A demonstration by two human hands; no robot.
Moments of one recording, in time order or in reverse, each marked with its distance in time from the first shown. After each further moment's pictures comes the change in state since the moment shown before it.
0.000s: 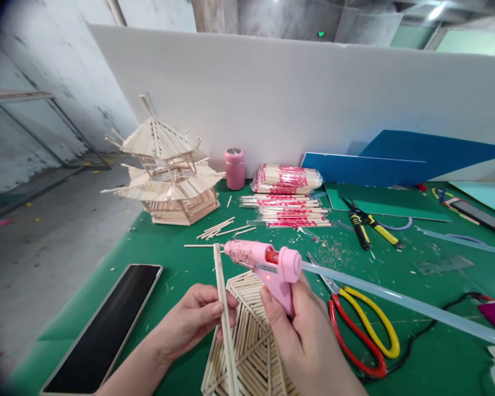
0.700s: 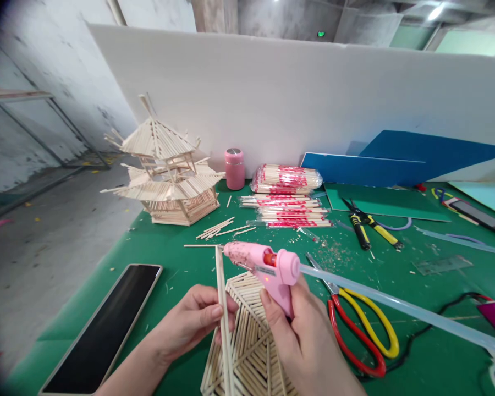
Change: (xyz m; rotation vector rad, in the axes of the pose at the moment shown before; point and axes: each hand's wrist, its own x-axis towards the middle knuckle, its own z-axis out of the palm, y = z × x) left_hand -0.001 -0.001 -0.002 0.027 -0.026 -0.008; right_hand -0.002 0.006 0.001 -0.059 0.006 -0.031
